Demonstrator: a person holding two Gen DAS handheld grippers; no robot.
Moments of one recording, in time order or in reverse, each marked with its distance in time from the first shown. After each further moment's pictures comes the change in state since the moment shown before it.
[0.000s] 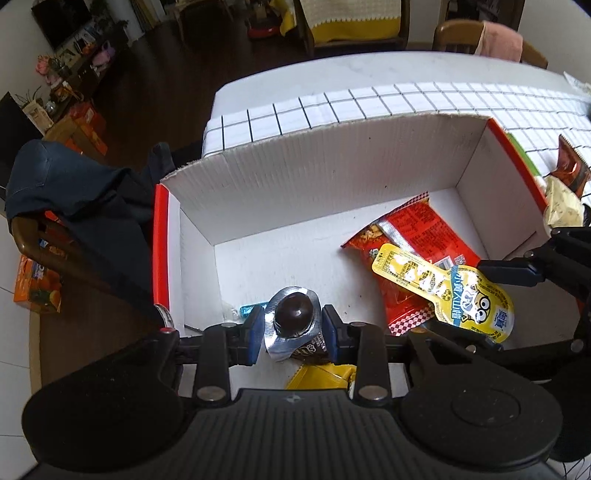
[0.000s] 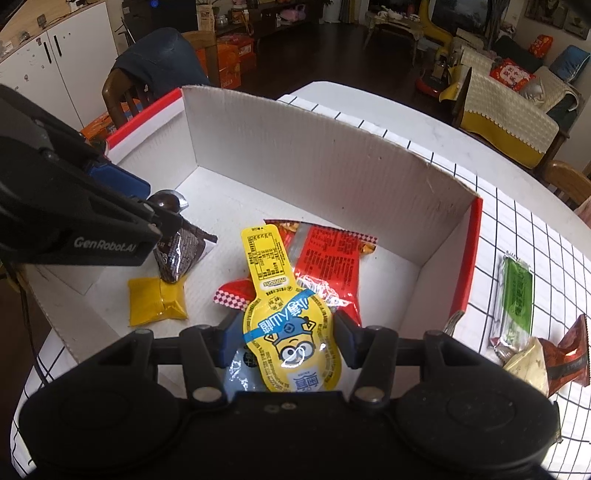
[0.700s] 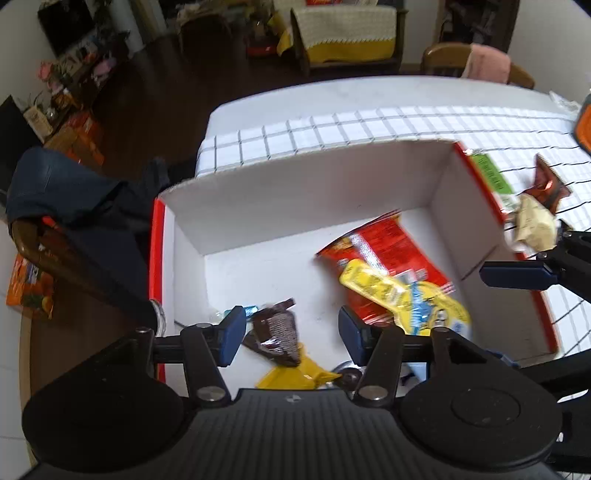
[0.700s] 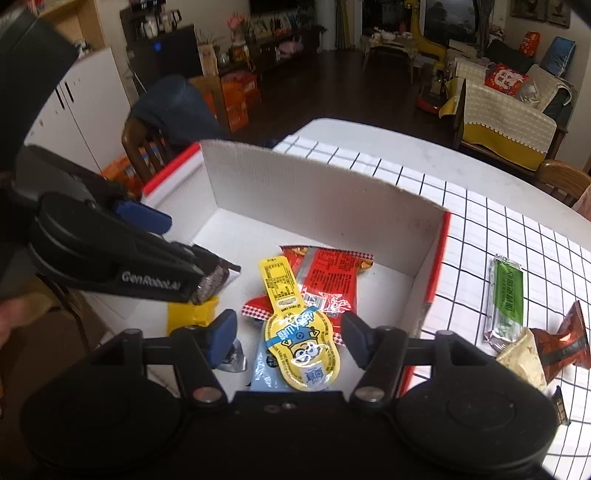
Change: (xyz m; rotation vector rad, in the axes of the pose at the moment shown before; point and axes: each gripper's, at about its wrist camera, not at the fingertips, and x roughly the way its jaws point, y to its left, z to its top) left arm -0.041 -0.014 -0.012 -0.022 -0.088 -0.042; right arm -0.057 -0.014 -0.013 0.083 -0.127 0.085
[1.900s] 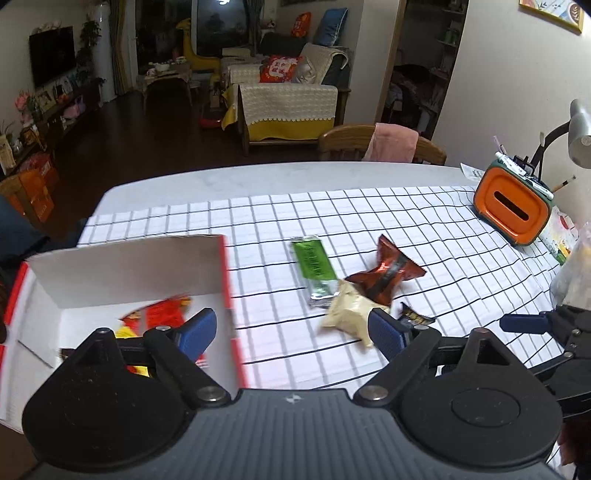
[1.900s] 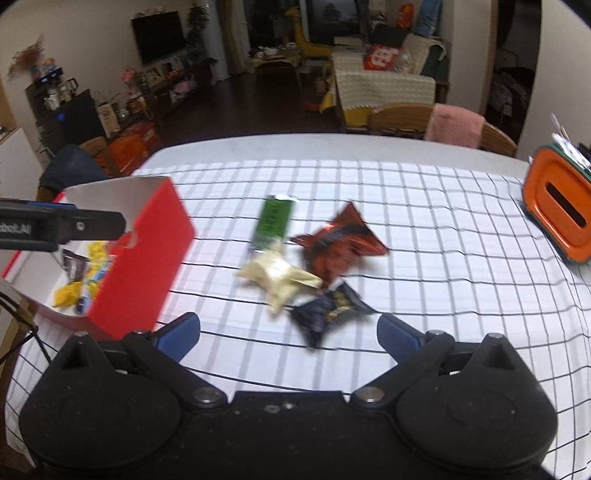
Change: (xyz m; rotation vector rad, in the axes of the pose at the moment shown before) left arm -0.053 -0.181 0.015 -0.070 -0.246 -0.172; right arm -0.117 -0.190 -0.121 0.275 -0.086 -0.188
